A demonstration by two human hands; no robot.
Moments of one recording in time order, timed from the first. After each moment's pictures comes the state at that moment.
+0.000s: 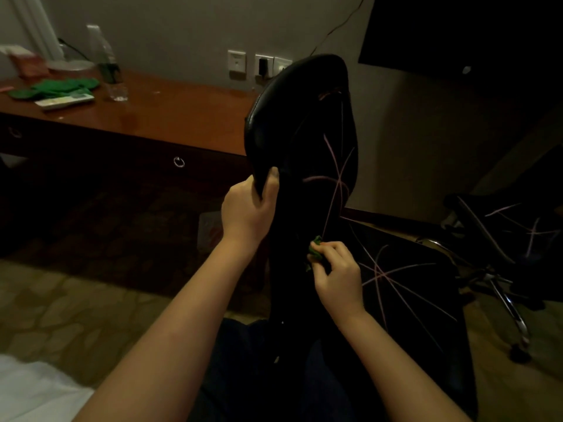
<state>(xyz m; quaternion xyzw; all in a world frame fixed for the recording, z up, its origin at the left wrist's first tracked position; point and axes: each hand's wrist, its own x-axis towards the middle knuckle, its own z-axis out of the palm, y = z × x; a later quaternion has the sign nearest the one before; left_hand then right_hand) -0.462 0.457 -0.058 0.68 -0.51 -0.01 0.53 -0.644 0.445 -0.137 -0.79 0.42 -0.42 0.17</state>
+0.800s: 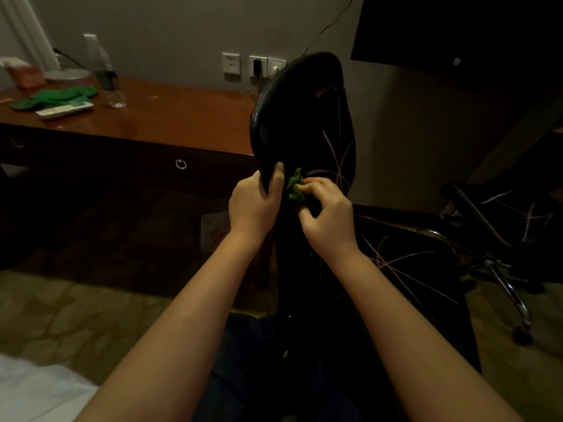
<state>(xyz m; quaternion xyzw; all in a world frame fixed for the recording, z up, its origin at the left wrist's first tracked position) -0.460 0.461 -0.056 0.68 -0.51 -0.01 0.52 -0.602 0.442 -0.050 -0.80 0.35 -0.46 0.15</state>
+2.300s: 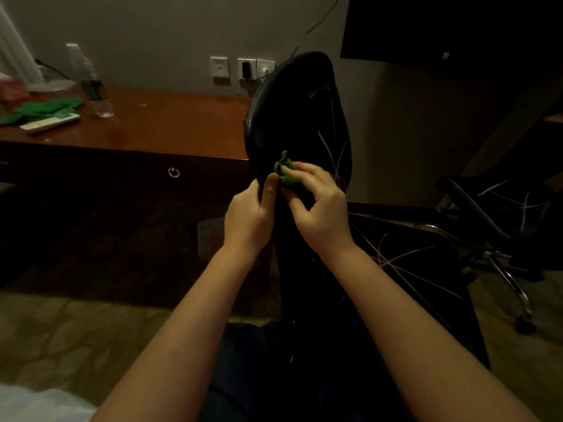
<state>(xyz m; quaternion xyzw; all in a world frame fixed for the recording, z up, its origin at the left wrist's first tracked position) -0.450 0.465 -0.063 0.66 -0.54 -0.07 0.51 -0.583 0.442 -0.033 -0.78 0.32 -0.51 0.17</state>
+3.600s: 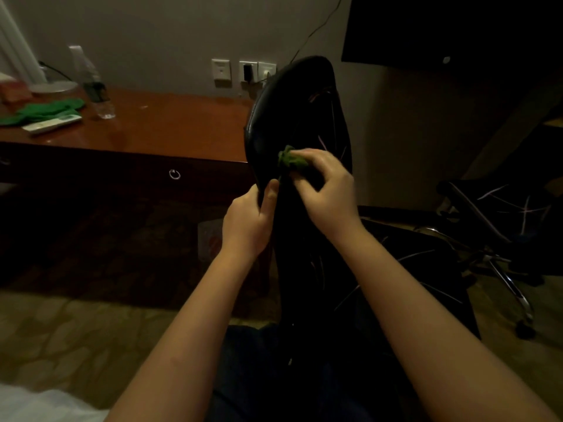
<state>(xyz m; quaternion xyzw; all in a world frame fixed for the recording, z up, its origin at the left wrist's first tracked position) -0.450 0.470 -0.060 0.67 -0.55 -0.08 0.49 -0.587 0.421 -0.012 -0.77 0.32 -0.51 0.21</state>
